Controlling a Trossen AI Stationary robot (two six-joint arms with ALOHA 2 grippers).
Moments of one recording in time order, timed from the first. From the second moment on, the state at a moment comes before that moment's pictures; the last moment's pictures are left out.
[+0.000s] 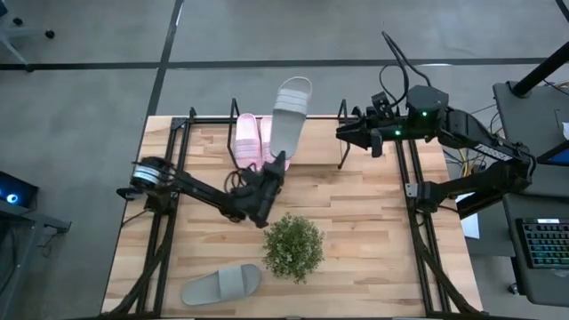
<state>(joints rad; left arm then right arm) -0.22 1.84 1.09 1.22 -1.43 -1.09 -0.23 1.10 1.43 -0.55 -0.20 0.60</state>
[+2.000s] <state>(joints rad) -0.09 2.21 1.35 1.27 -1.43 -1.39 -0.19 1.10 1.39 -0.54 -0.27 0.58</state>
